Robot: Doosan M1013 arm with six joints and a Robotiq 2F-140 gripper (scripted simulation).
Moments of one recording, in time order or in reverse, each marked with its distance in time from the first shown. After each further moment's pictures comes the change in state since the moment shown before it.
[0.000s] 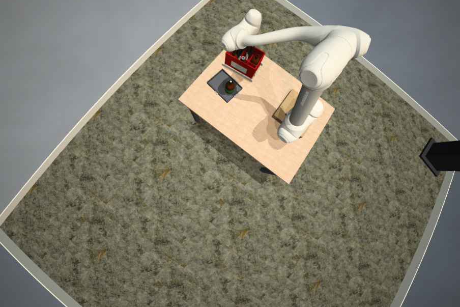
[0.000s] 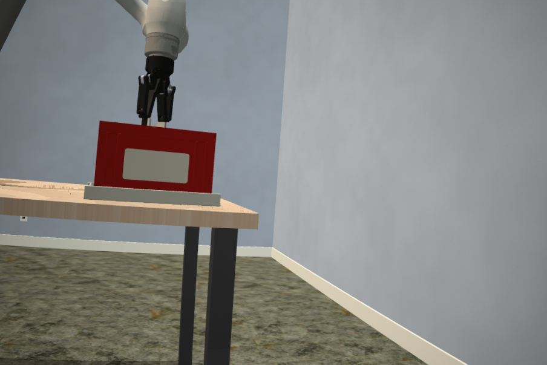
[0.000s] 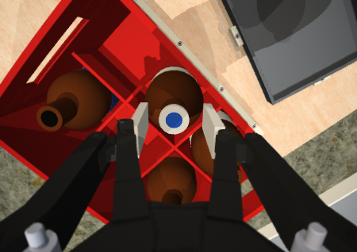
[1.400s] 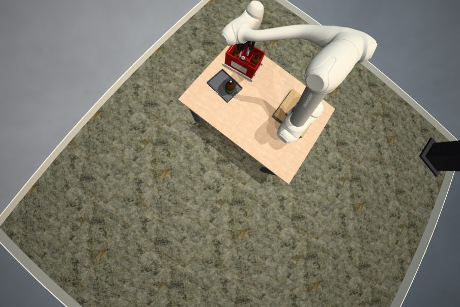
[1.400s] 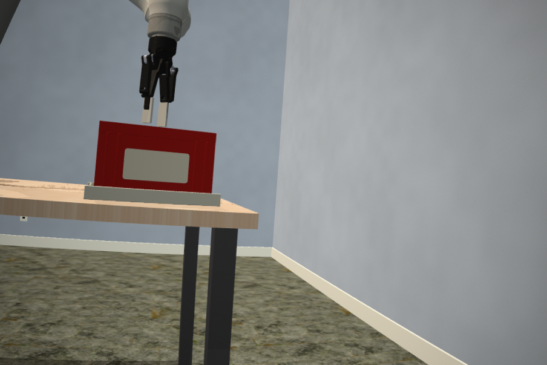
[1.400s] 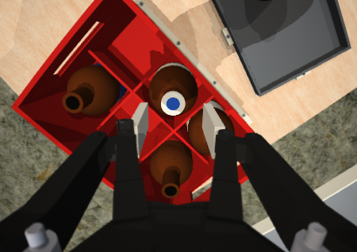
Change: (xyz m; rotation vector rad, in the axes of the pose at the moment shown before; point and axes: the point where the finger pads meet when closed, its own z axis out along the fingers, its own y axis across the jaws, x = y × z) arm -0.001 0.001 -0.054 0.000 0.000 0.000
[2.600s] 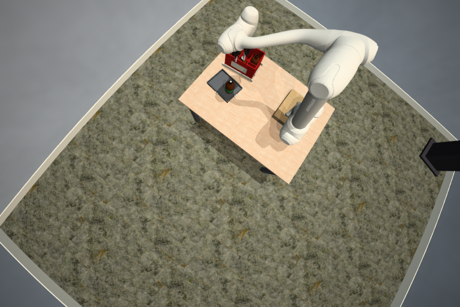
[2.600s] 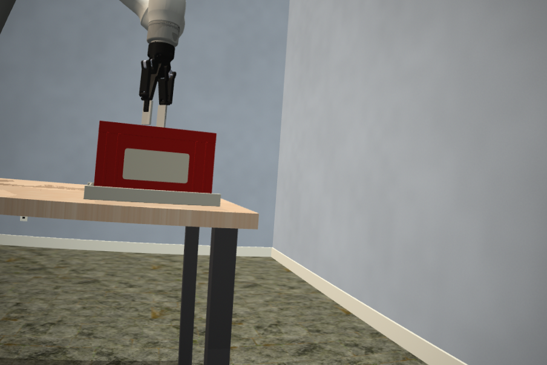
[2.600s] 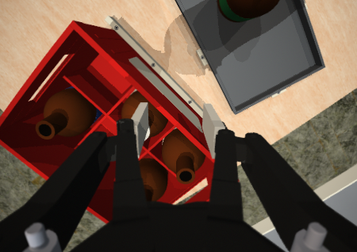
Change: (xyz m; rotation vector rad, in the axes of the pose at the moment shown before) arm 0.037 0.043 -0.002 0.000 0.000 0.000
